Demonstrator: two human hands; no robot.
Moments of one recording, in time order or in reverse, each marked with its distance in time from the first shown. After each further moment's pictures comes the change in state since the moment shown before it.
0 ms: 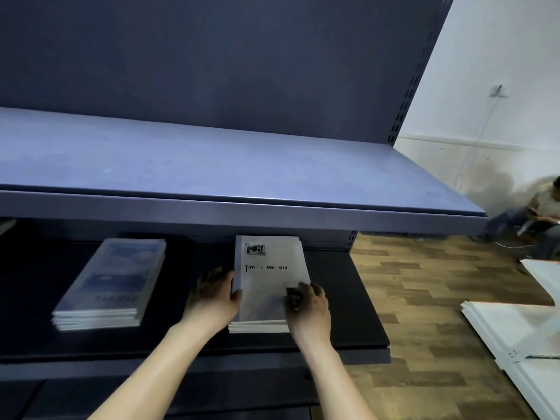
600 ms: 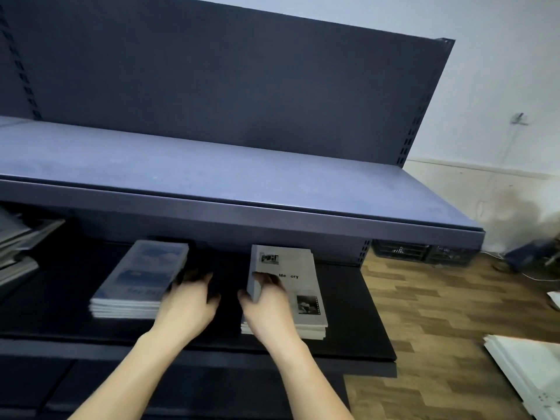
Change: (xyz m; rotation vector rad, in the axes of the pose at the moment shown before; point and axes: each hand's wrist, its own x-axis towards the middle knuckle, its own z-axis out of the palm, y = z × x) left_hand -0.052 -0.044 -0.039 0.038 0.175 -0.070; right_hand -0.041 -0.093 0.003 0.142 -0.187 -0.297
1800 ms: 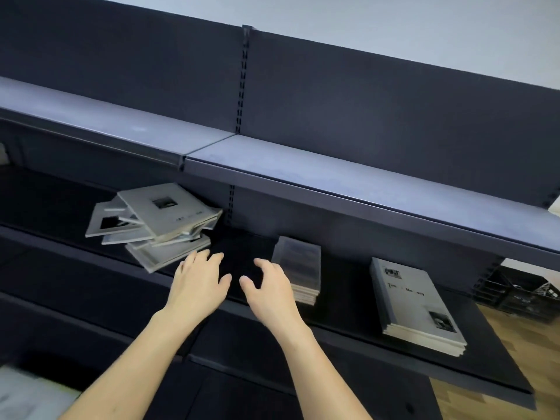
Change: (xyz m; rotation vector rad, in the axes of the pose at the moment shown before) left_hand -0.093 -0.303 -0.144 -0.006 0.217 -0.142; right_hand -0.091 -0.268 0.215 0.011 -0.193 -0.182
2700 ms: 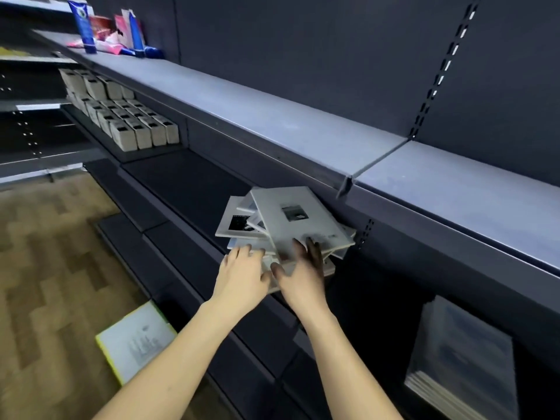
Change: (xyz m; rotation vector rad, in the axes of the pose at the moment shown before) left_hand 0.116 -0.178 0.007 0.104 0.066 -0.292; right_hand 0.194 -0.071 0.197 -0.075 -0.182 -0.245
